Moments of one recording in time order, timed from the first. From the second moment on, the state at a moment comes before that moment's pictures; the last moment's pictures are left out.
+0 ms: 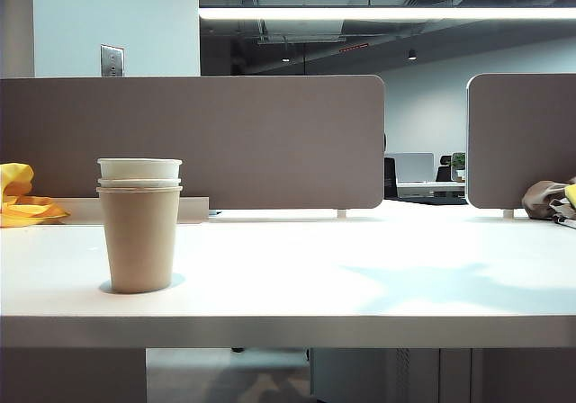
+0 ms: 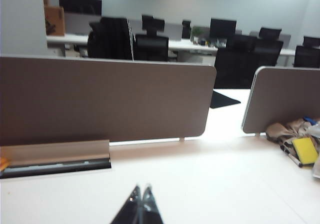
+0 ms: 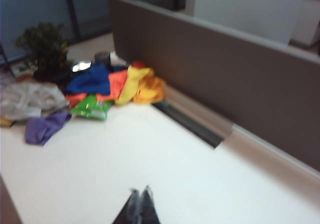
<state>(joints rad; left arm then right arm) -0.05 0.54 1.07 -0.40 0.25 -0.08 0.63 1.66 2.40 -0.89 -0.18 -0.05</state>
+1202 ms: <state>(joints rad) -0.05 0.53 1.00 -0.41 0.25 -0.06 0.48 0.62 1.31 -0.69 0.00 -0.21</state>
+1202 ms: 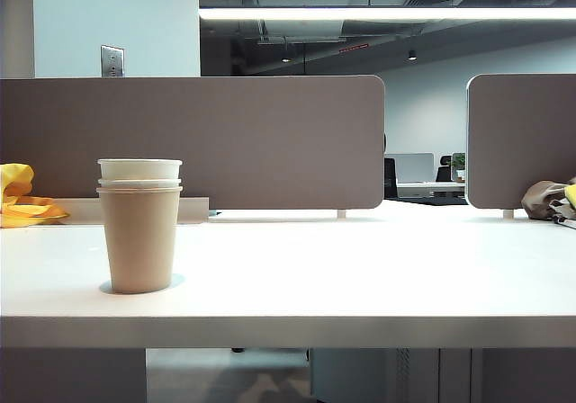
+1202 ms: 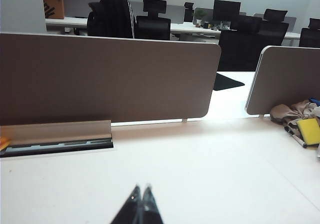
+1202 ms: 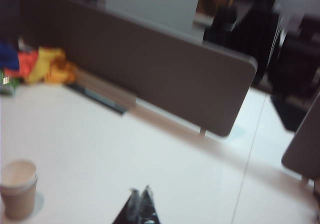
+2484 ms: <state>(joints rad) -0.05 0.54 0.61 -0.23 0.20 -0.06 0.48 0.30 0.56 -0.32 0.07 -0.15</state>
